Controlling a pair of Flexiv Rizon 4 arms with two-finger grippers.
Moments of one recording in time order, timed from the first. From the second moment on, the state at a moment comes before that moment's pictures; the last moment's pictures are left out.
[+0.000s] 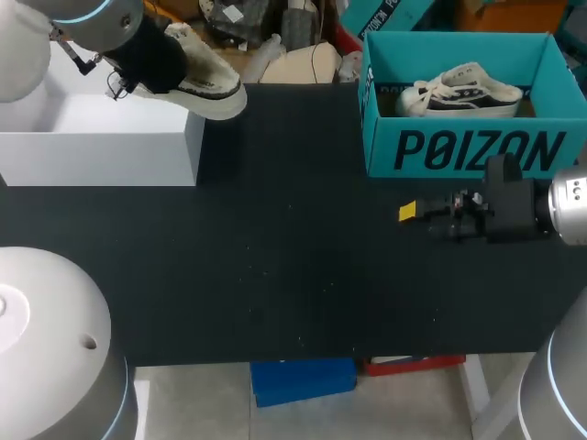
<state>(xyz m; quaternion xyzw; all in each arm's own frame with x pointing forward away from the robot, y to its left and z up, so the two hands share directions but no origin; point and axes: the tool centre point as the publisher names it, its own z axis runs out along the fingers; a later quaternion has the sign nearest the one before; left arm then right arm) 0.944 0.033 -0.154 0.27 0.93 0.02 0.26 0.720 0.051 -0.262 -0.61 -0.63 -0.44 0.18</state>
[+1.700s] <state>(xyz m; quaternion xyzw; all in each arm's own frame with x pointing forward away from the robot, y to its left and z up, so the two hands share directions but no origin) 1.022 0.199 -0.260 0.07 0.98 0.09 0.17 0.720 0.051 -0.262 -0.61 -0.63 -0.44 0.18</state>
